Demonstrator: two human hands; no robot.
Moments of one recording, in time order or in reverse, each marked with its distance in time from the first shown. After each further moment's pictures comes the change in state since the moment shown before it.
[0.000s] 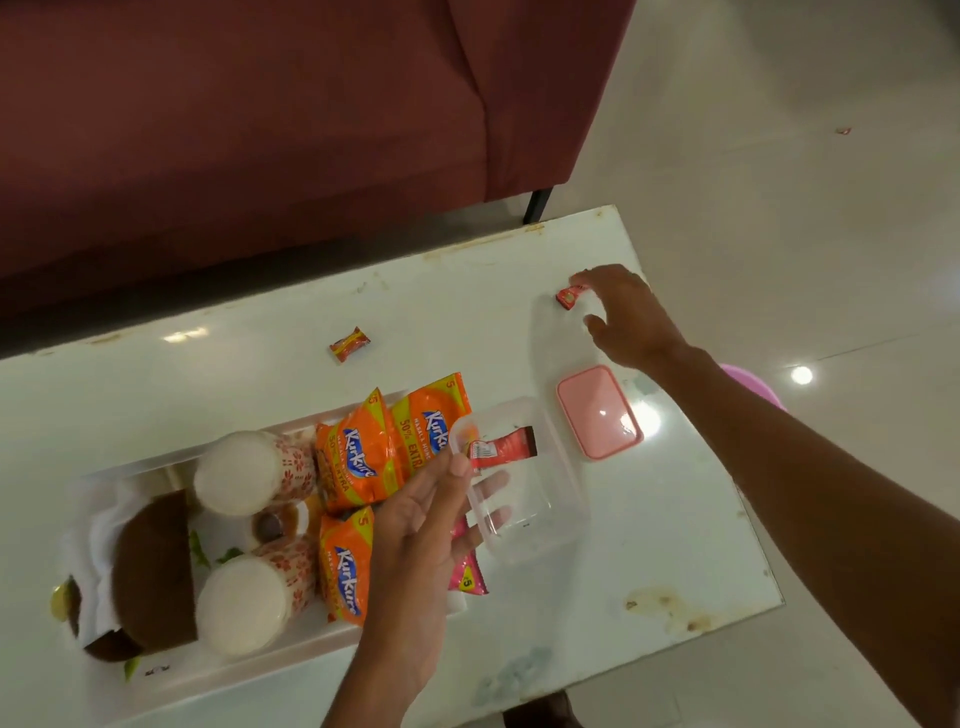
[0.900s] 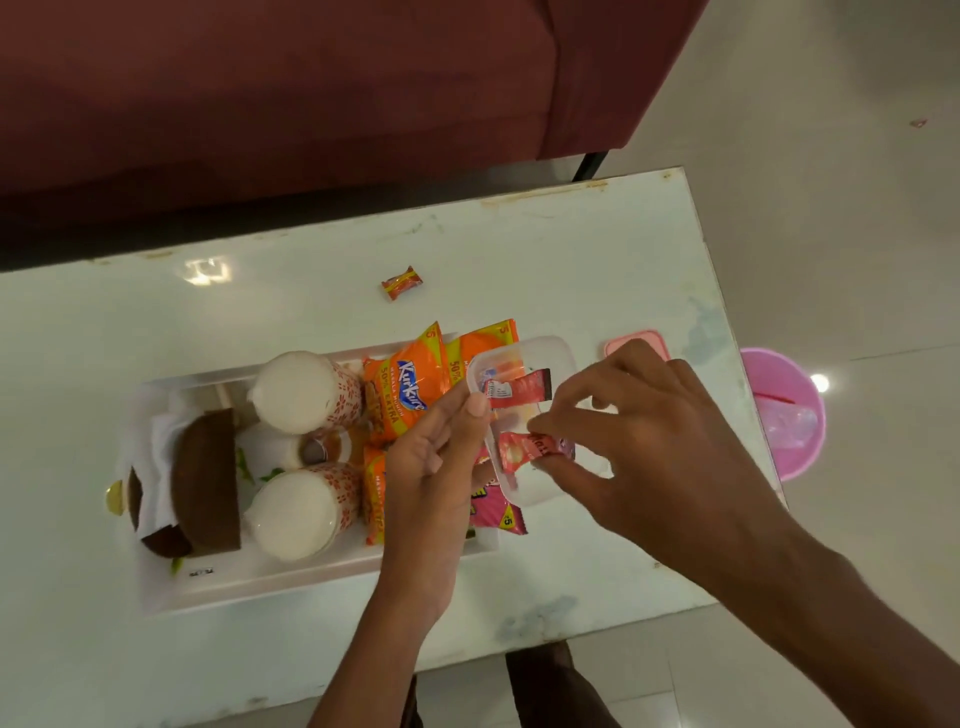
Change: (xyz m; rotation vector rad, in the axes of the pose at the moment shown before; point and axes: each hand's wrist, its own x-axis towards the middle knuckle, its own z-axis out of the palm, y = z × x) left_hand -0.017 0.012 -0.023 0.103 0.057 0.100; right_hand -0.185 -0.149 -0.049 -0.147 0.074 -0.504
